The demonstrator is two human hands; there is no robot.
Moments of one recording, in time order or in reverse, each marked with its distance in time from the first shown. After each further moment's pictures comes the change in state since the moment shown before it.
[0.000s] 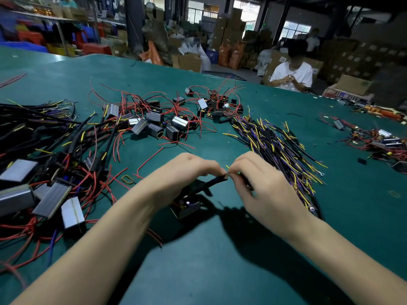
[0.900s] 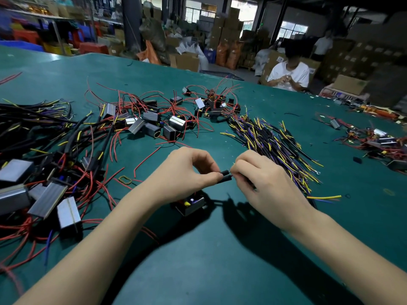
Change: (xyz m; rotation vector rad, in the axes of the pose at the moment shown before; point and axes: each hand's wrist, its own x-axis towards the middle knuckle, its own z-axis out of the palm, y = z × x) left_hand -0.004 -0.012 -0.004 0.340 0.172 0.476; right_hand 0.001 0.007 -0.011 -0.060 -0.181 0.068
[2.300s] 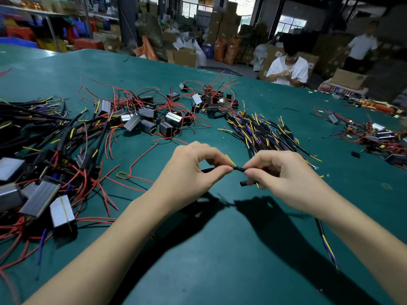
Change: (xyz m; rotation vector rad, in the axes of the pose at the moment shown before) left_hand -0.004 0.005 0.019 -0.012 0.190 0.245; right_hand -0.008 0.026 -0.018 0.460 -0.117 0.364
